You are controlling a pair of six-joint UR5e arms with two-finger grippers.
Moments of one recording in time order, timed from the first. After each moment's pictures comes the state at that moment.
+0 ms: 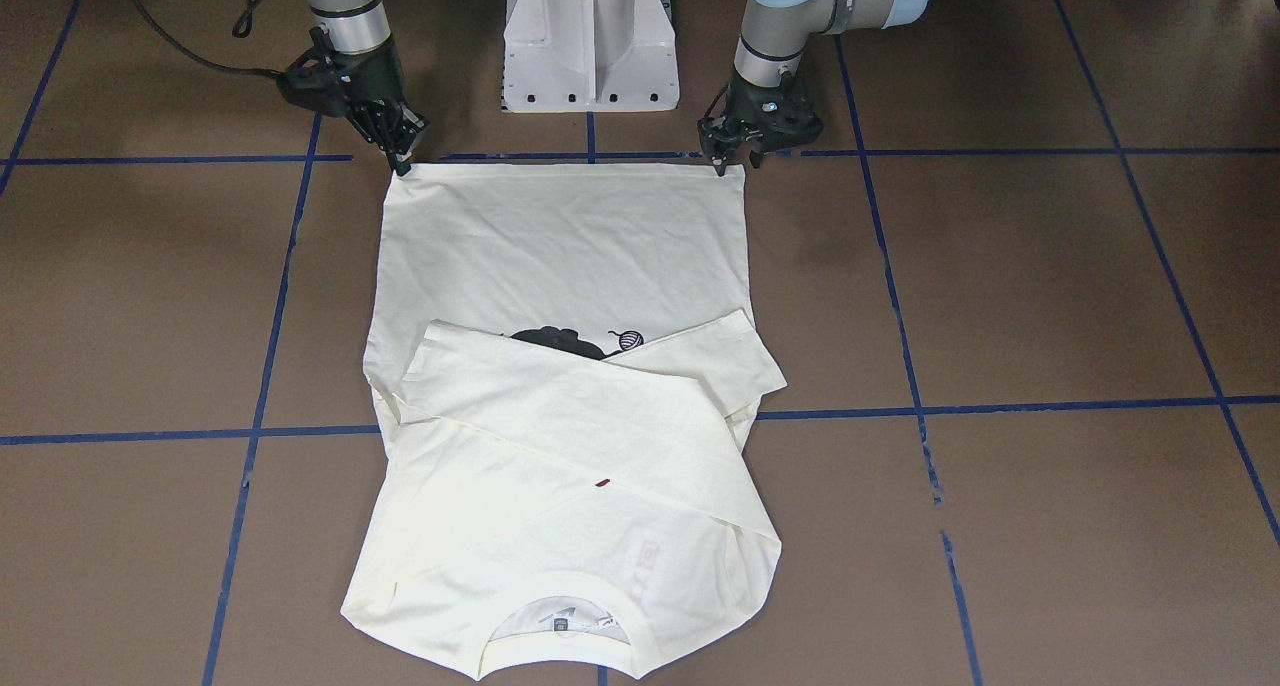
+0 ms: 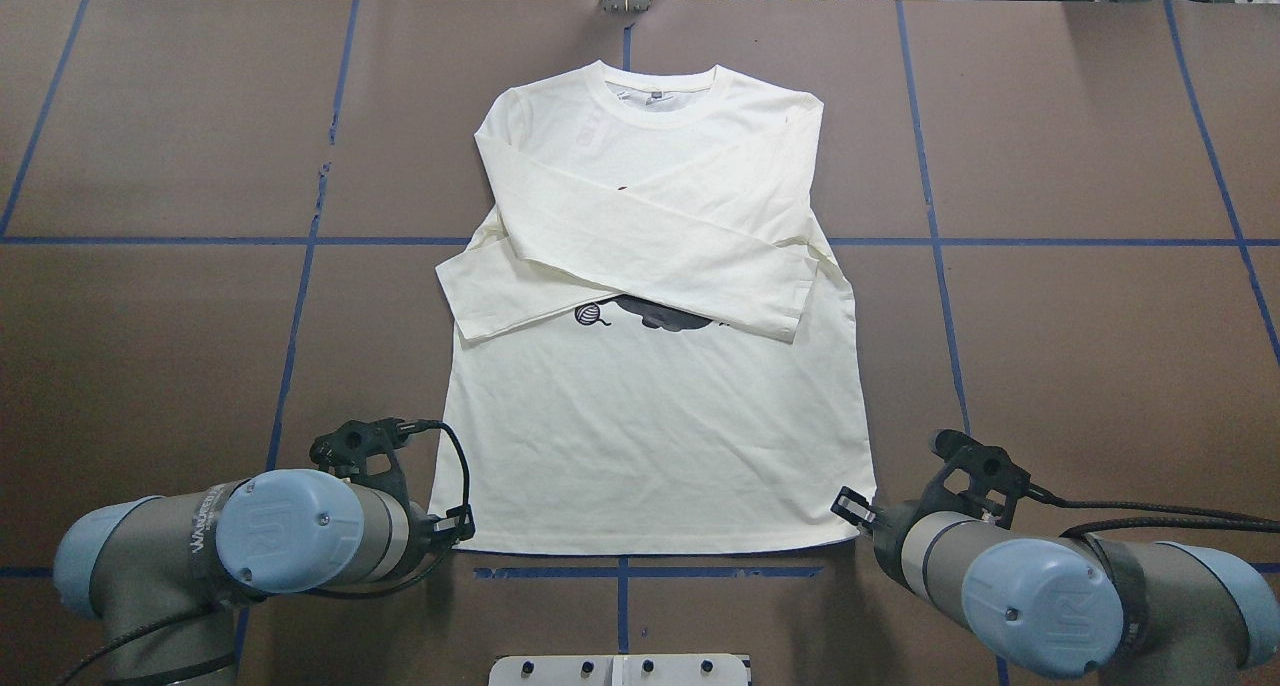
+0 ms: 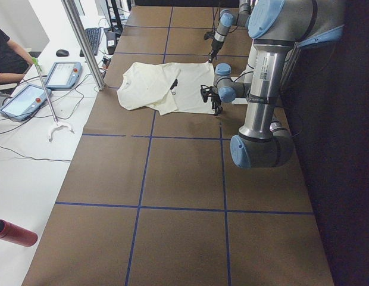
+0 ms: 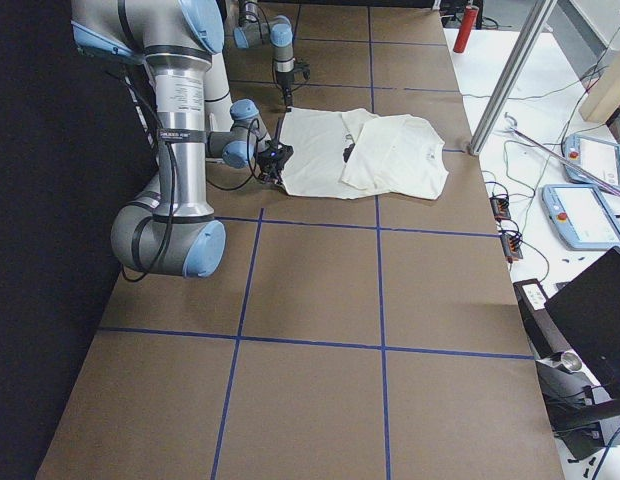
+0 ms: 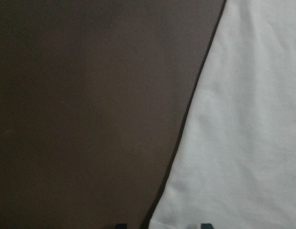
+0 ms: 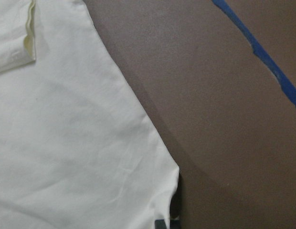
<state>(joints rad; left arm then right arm) -0.22 -1.82 -1.98 -1.74 -1.68 -1.69 0.14 -1.55 2.13 -1.33 1.39 2.02</state>
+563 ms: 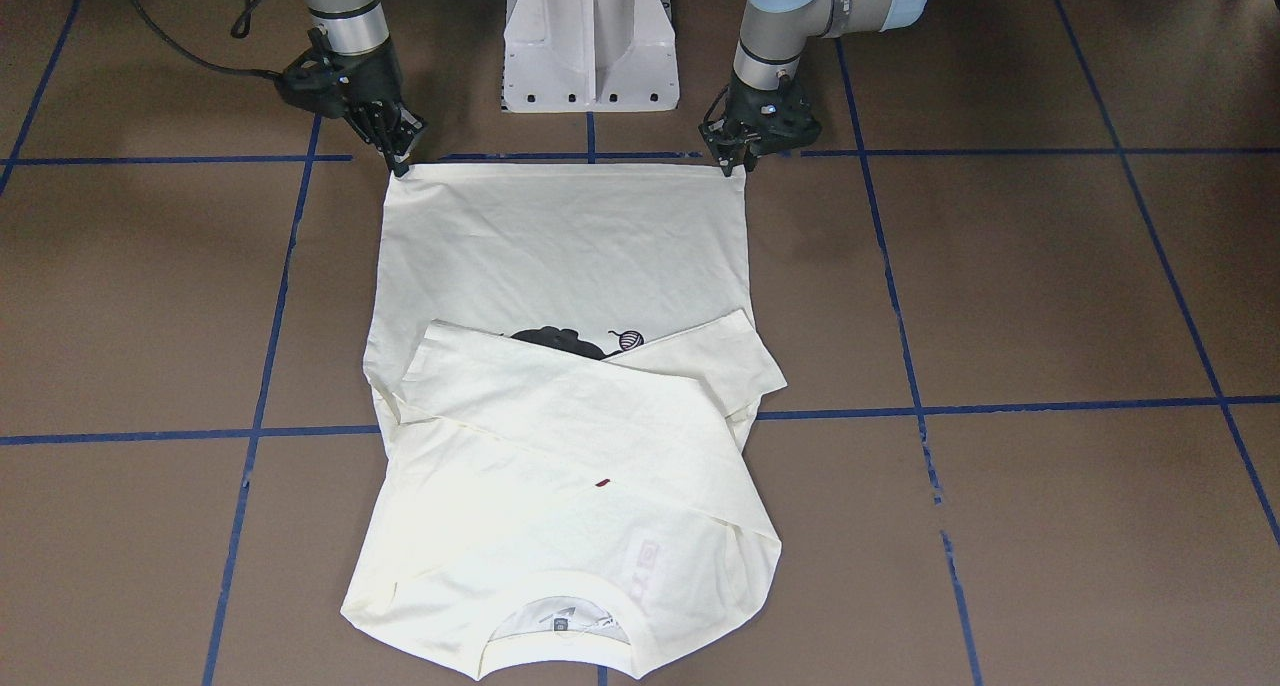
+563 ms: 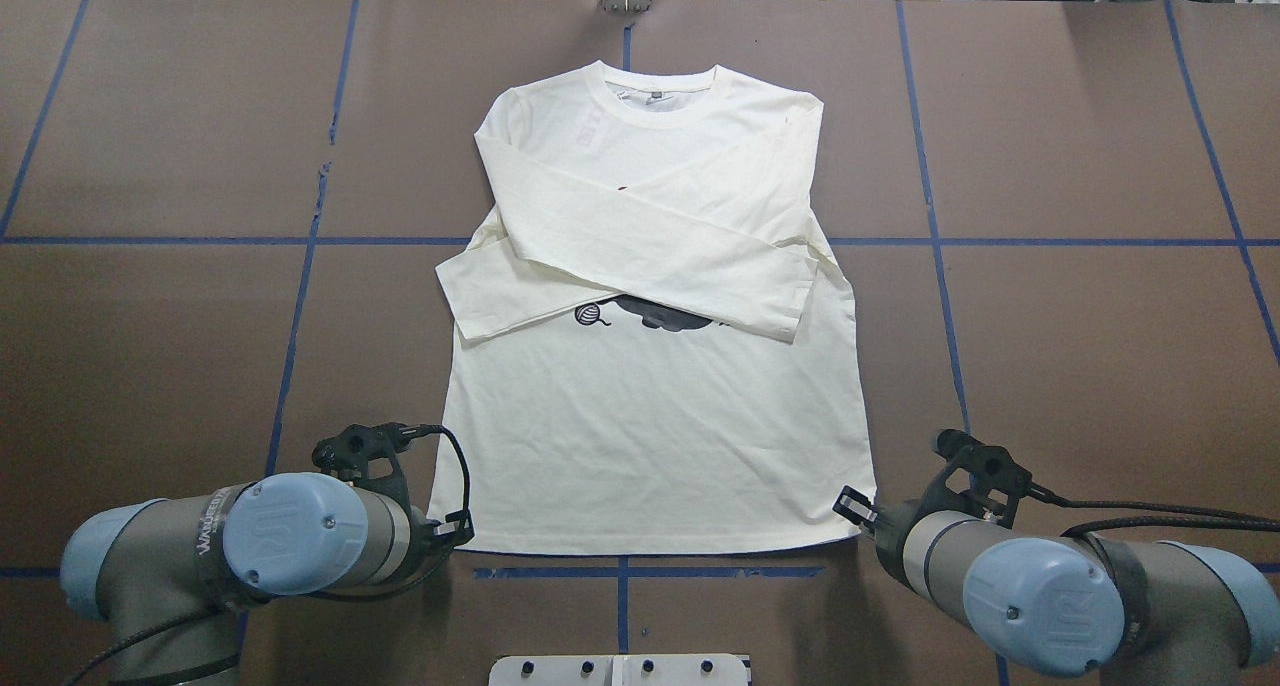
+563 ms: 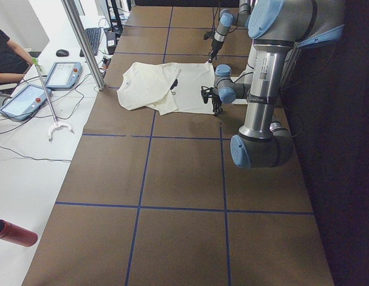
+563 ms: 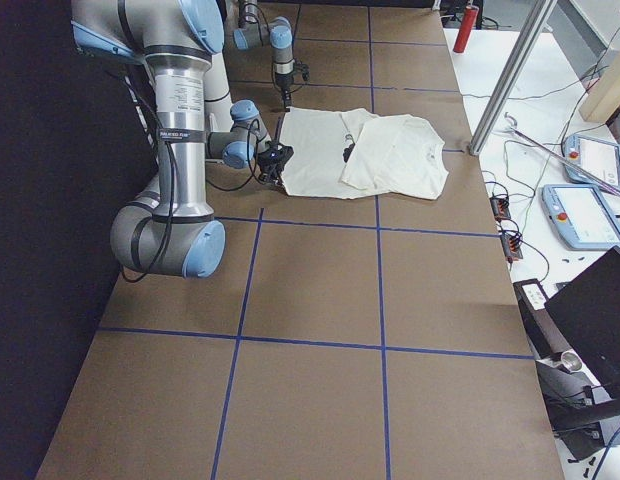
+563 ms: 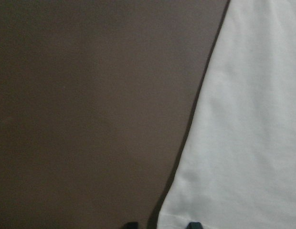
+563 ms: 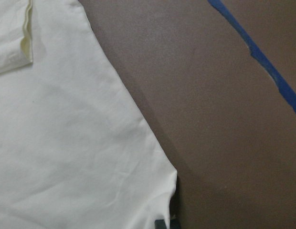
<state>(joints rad) -0.22 -1.82 -1.97 -1.74 -1.69 -1.68 0.14 -1.56 2.13 -1.33 1.39 2.02</state>
